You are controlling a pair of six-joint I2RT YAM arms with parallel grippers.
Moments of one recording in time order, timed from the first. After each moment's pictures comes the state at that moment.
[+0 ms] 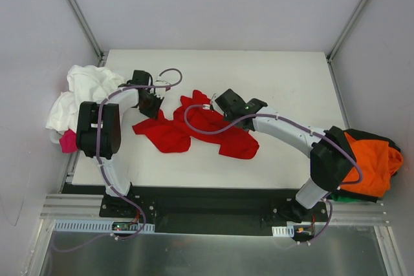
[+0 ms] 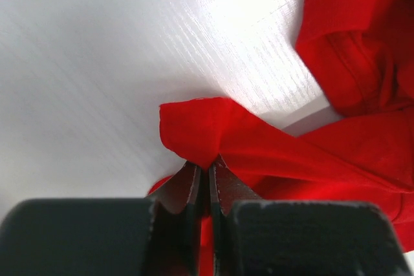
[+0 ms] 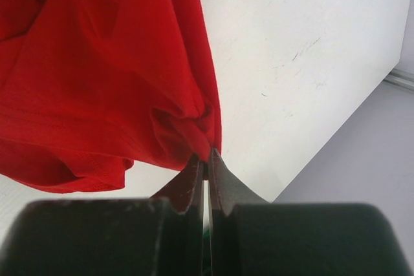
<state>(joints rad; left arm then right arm) -0.09 1.86 1.20 -0.54 0.29 0.40 0.81 1.64 1.27 -0.74 0.51 -0.43</state>
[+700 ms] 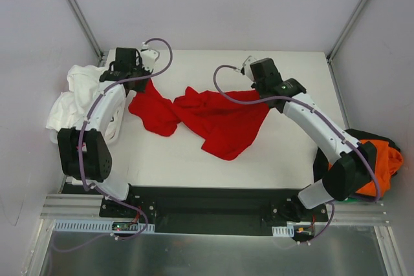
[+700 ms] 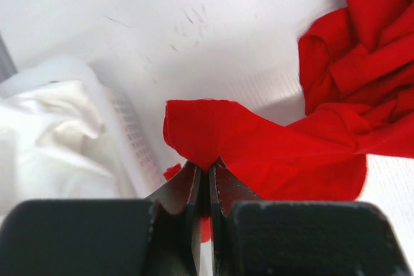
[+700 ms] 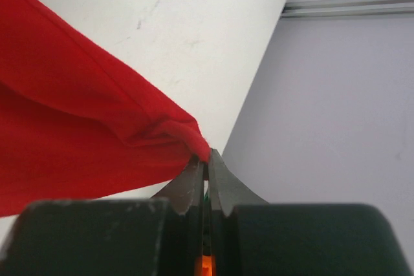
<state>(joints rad) -0.08 1.60 1.36 -0.57 0.11 0.39 0.56 1.51 1.41 -0.74 0.64 -0.54</state>
